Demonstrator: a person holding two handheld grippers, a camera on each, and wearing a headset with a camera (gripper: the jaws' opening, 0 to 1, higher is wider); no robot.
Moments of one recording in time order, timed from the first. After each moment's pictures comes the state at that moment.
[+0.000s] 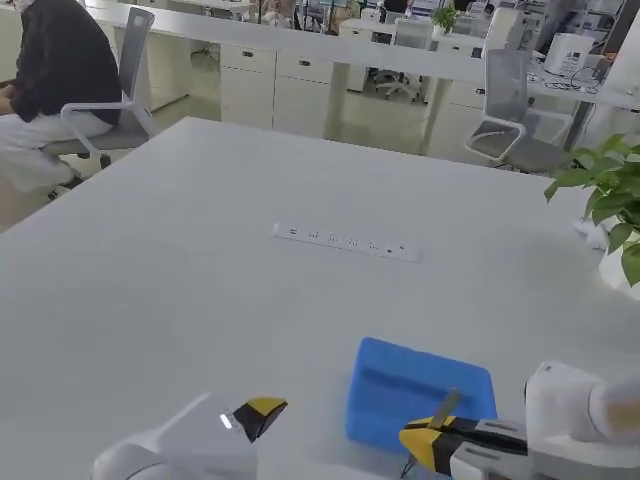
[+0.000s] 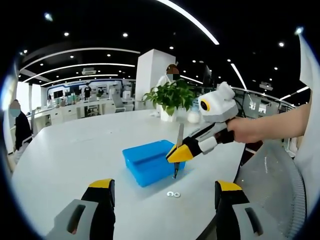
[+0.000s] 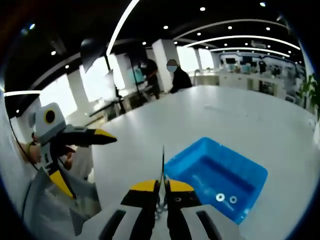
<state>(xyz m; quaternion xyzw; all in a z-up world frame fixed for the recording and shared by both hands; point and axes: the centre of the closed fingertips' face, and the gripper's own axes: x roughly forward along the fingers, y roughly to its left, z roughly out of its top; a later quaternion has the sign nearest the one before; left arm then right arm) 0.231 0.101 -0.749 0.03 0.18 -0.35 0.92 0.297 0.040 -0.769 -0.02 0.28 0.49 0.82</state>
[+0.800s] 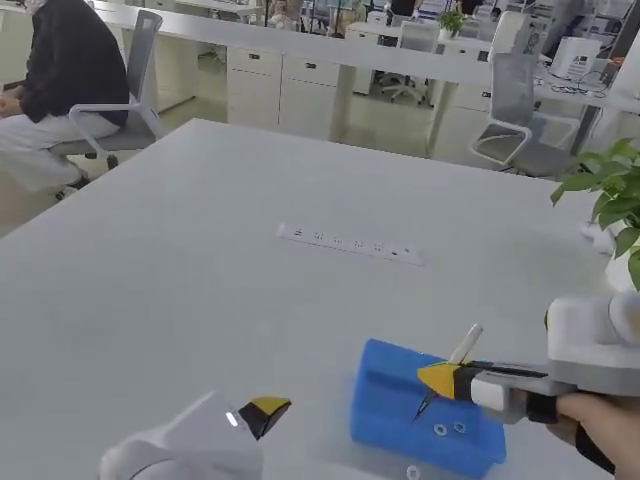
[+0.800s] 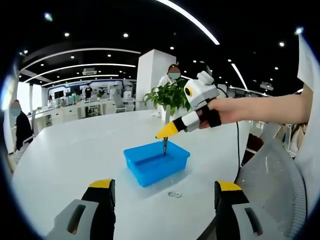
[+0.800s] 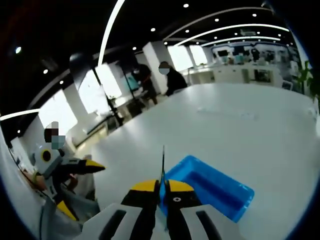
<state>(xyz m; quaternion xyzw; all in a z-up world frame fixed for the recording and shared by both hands) 0.231 0.102 -0.748 0.03 0.18 -0.35 0.92 0.342 0.037 -0.744 0.04 0.31 0.48 0.82</state>
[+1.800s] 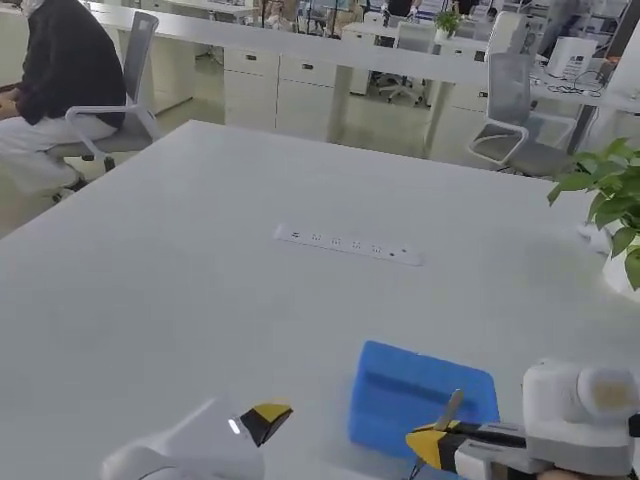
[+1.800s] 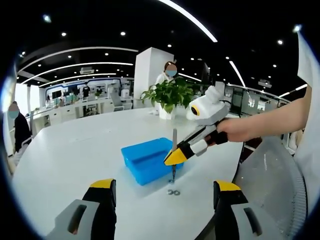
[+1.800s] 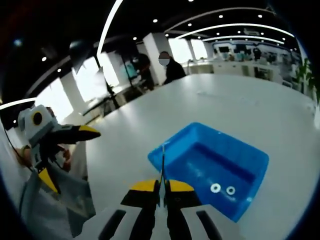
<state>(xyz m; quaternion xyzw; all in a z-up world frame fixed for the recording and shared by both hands) 0.229 0.099 -0.752 0.04 0.18 -0.36 0.91 0.303 0.032 -0.807 -0.01 0.33 0.47 0.82</state>
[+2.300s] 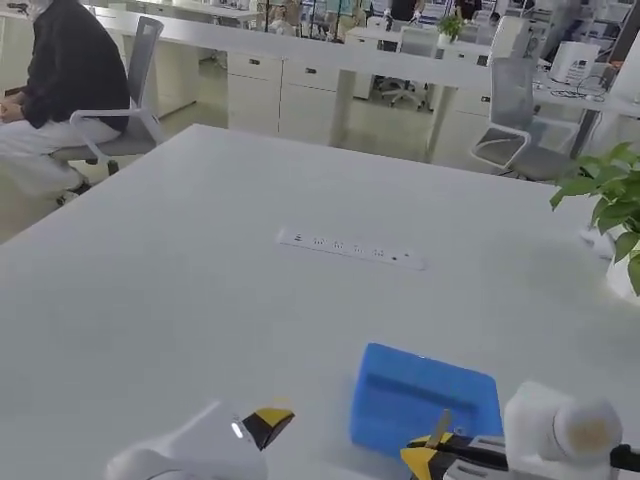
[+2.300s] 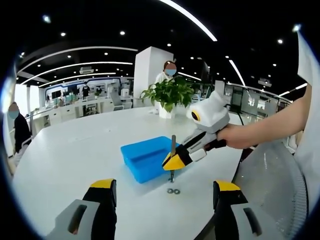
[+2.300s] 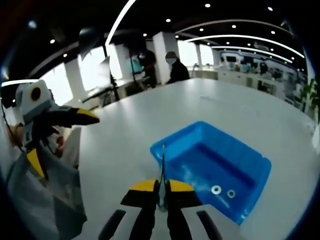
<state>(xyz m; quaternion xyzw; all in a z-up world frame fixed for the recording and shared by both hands) 0.229 0.100 -0.754 0.05 0.19 -0.36 0.91 0.303 0.037 -0.817 -0.07 0.30 0.48 0.82</state>
